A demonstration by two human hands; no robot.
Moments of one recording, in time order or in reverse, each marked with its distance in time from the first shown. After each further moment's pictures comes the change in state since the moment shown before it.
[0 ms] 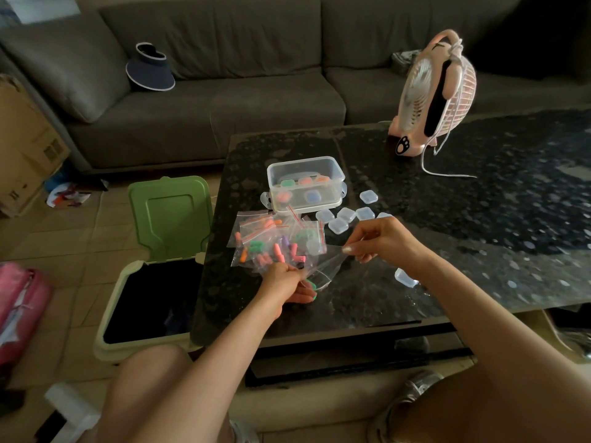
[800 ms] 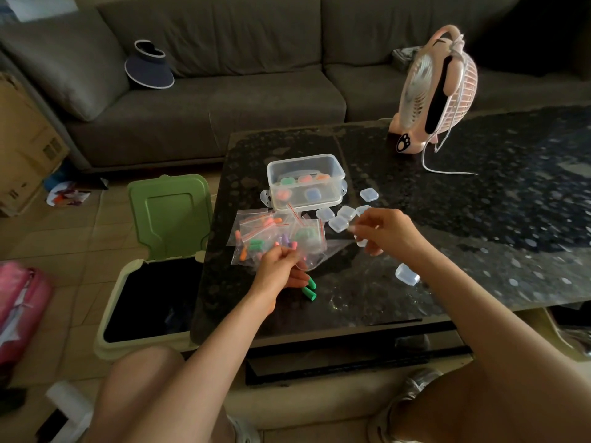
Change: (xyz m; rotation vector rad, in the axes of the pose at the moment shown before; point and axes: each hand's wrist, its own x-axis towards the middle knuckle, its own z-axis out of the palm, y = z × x) left_hand 0.006 0.002 -0.011 -0.121 0.031 0.179; right_hand 0.012 0.006 -0.001 -0.125 0.188 0.055
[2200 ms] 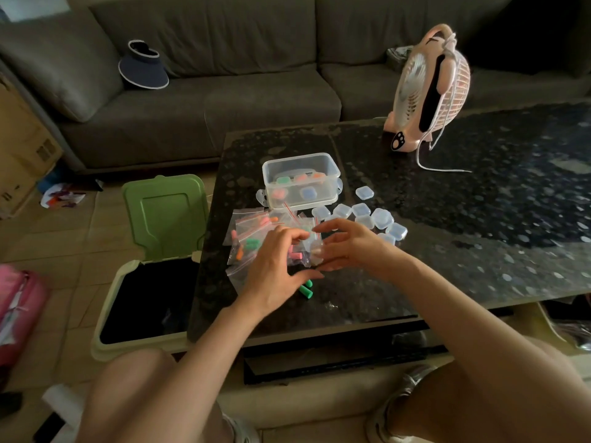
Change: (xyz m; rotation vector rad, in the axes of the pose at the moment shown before) left_hand -0.009 -0.001 -0.014 0.733 -0.030 0.944; right_hand -0.010 -0.014 0.032 0.571 -0.398 0.143
